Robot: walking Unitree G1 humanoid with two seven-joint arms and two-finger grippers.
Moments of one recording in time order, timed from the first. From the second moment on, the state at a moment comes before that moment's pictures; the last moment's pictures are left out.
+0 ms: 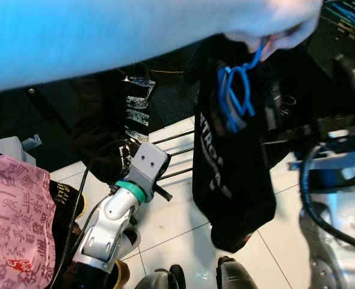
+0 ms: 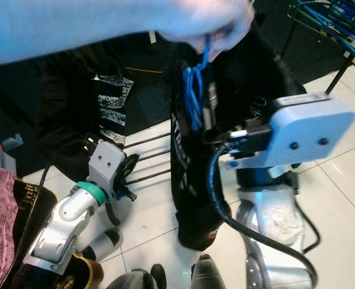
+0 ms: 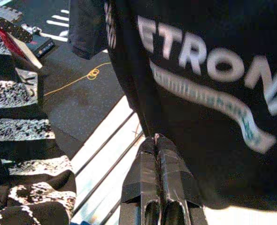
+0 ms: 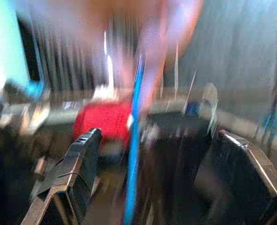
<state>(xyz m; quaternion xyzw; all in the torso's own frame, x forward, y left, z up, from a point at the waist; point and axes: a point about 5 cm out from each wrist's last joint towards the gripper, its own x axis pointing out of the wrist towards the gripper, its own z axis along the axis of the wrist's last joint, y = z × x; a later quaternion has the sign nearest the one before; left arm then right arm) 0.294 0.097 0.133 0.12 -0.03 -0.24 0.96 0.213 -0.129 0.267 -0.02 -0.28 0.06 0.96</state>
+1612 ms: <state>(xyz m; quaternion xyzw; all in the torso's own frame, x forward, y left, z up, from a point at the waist) 0.291 0.092 0.129 0.09 -0.03 -0.20 0.98 0.276 -0.188 0.209 -0.03 -0.03 0.05 1.00</state>
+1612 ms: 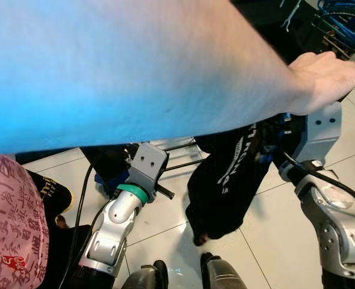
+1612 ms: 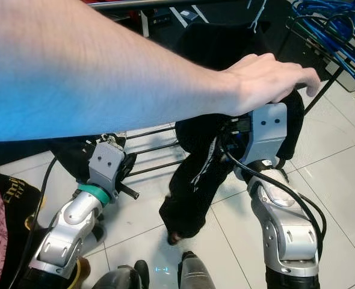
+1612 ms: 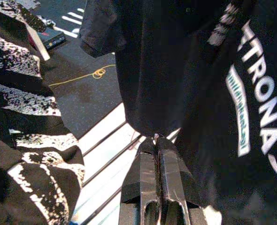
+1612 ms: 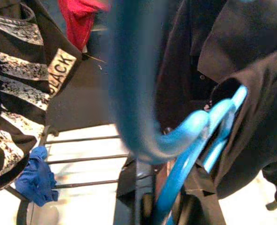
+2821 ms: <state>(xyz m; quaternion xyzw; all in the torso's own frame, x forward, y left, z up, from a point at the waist) 0.287 0.112 0.195 0.09 -0.11 -0.32 0.94 0.220 -0.241 0.229 -0.34 0.05 0.24 0.91</state>
